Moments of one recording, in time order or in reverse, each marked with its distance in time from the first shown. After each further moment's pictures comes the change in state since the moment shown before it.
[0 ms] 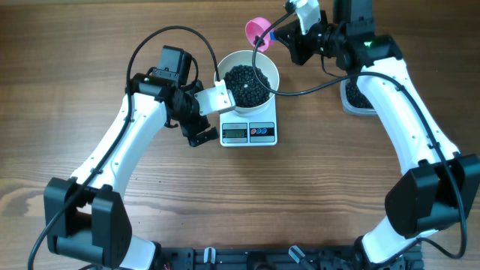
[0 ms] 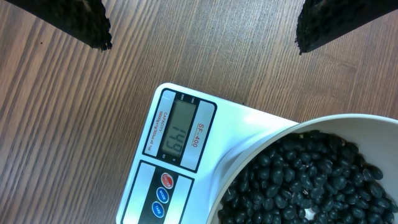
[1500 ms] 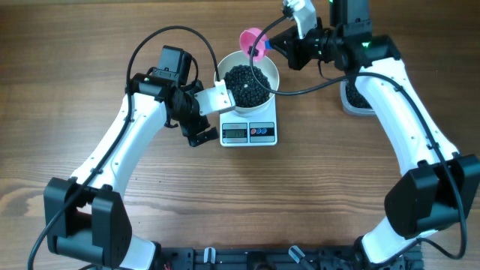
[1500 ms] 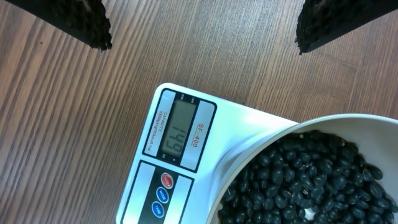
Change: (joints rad) left arm 0.000 0.000 0.000 0.000 0.000 0.000; right arm 0.008 -0.002 0.000 -0.064 -0.075 0.049
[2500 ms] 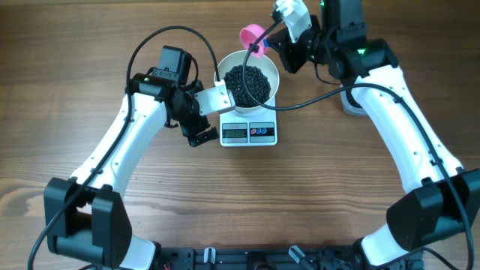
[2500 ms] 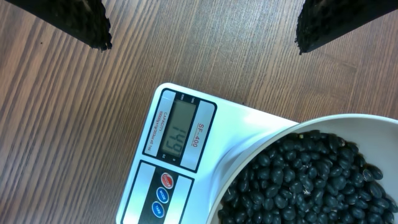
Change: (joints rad) left arm 0.000 0.000 0.000 0.000 0.000 0.000; right arm 0.068 -0.062 0.000 -0.016 0.166 -0.077
